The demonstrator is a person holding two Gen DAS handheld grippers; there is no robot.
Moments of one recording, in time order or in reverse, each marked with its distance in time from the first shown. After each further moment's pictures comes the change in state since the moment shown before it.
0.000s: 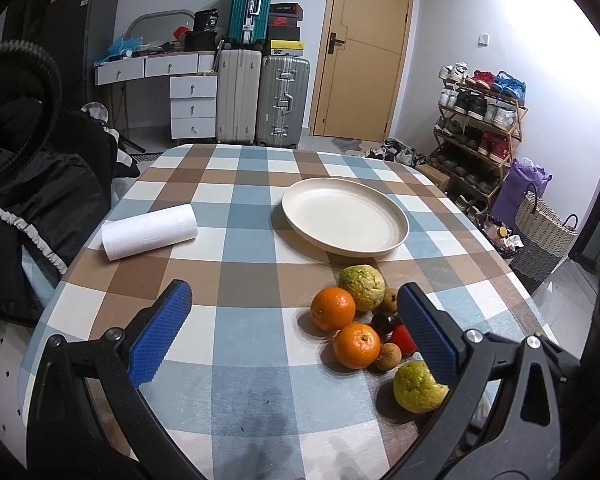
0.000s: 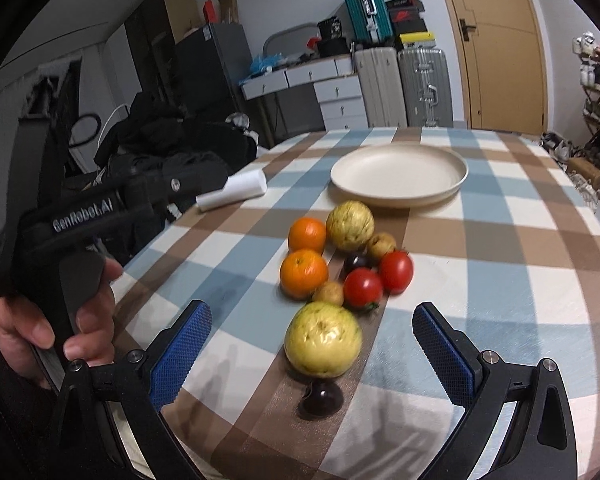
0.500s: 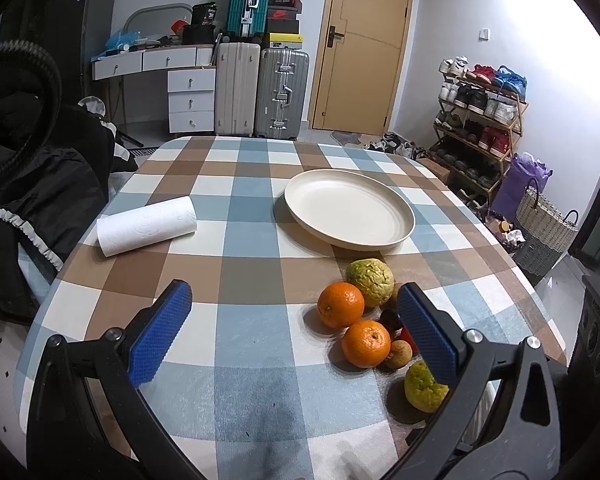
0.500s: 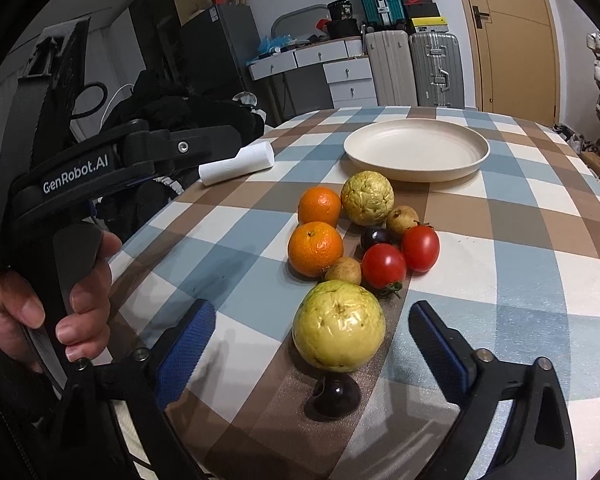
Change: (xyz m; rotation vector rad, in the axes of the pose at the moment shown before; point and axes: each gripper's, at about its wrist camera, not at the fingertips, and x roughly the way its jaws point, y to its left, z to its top) left arm 0.014 0.005 0.000 -0.001 0.027 0.000; right arm 0.022 0.006 -0.008 -0.018 0.064 0.022
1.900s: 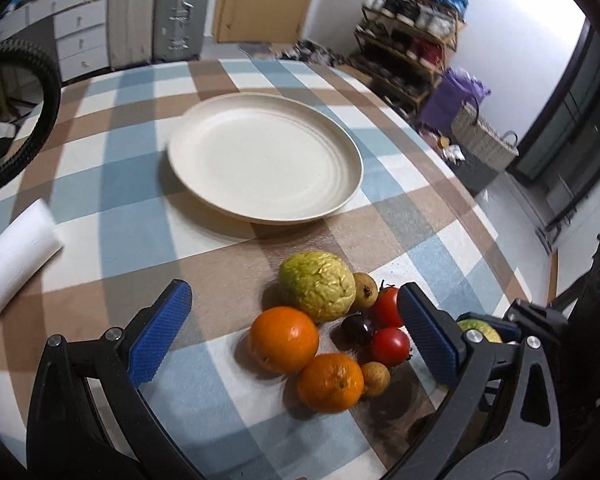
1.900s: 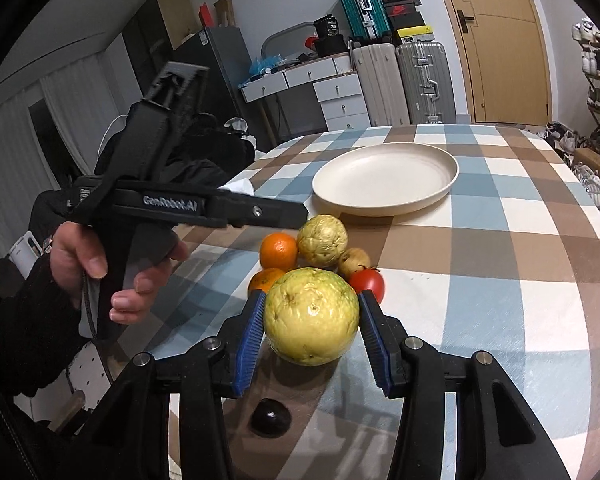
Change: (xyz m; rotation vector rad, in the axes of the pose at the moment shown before) left arm 0.146 -0.039 0.043 0.155 0.383 -0.342; right arm -0.019 -0.049 0.026 0.055 -0.073 0.023
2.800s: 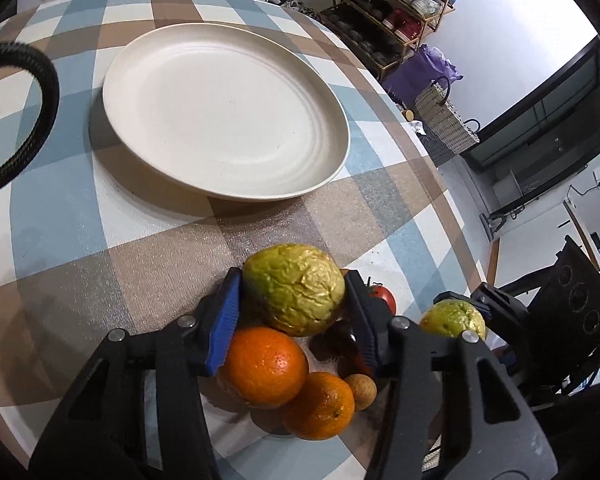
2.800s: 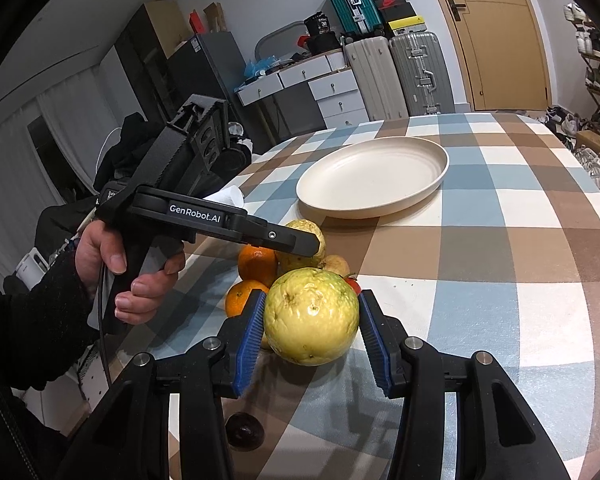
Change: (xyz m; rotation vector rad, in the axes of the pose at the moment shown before) left arm 0.058 0.016 0.011 -0.115 0.174 -0.250; right arm 0.005 -0.021 0.004 0.054 0.005 0.030
